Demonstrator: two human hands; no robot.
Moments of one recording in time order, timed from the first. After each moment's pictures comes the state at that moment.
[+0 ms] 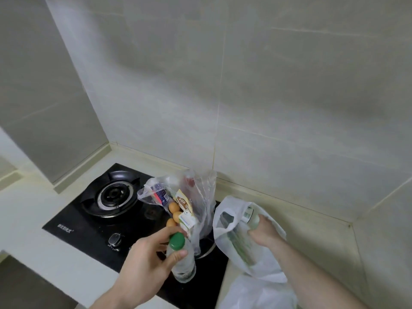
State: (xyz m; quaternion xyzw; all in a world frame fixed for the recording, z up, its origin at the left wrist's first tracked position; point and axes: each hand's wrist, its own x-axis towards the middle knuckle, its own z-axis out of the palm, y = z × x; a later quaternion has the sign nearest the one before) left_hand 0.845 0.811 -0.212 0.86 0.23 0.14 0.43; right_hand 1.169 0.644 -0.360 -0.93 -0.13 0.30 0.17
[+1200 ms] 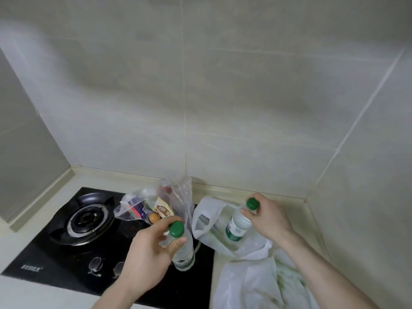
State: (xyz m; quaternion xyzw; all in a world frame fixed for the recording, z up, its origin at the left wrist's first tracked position) left_hand 0.851 0.810 -0.196 0.87 0.16 0.16 0.45; right_hand 1.075 0.574 -0.209 -0.94 -0.19 0.05 0.27
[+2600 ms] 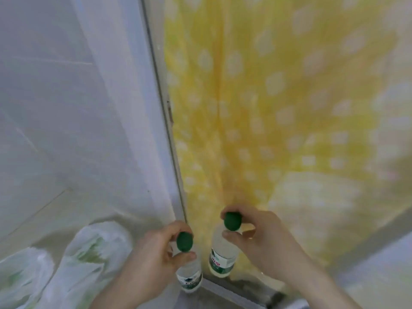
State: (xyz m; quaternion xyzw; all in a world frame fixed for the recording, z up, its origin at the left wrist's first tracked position) left_hand 0.755 0.414 -0.143 0.83 -0.43 -0.22 0.28; right_hand 0.578 0.231 -0.128 -0.86 0.26 -0.14 0.42
